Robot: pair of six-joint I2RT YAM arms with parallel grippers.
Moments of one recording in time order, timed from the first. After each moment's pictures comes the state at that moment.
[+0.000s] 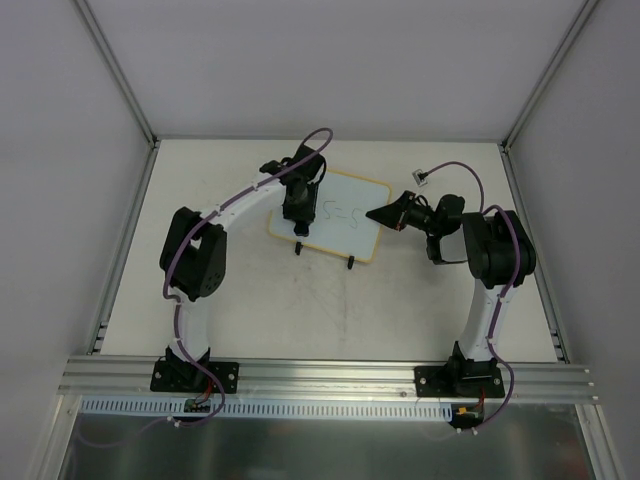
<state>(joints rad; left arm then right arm) -0.58 2.00 1.66 -0.80 -0.12 -0.41 0.11 2.04 0.79 1.25 -1.01 0.83</state>
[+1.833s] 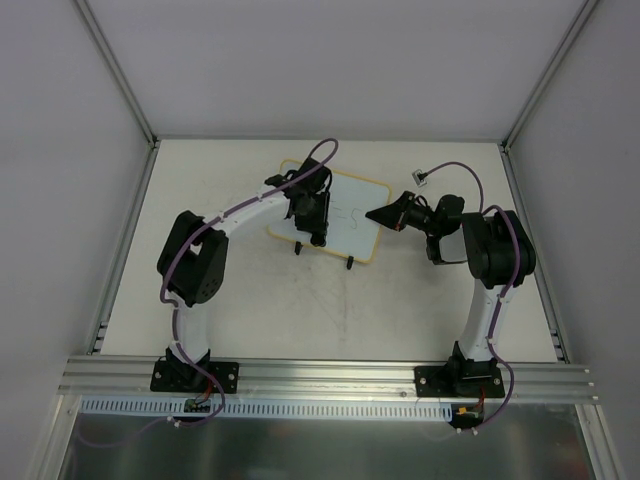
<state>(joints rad) -0.63 1.96 1.54 -0.62 -0.01 -0.49 0.11 2.04 0.78 1.25 -1.01 0.82</state>
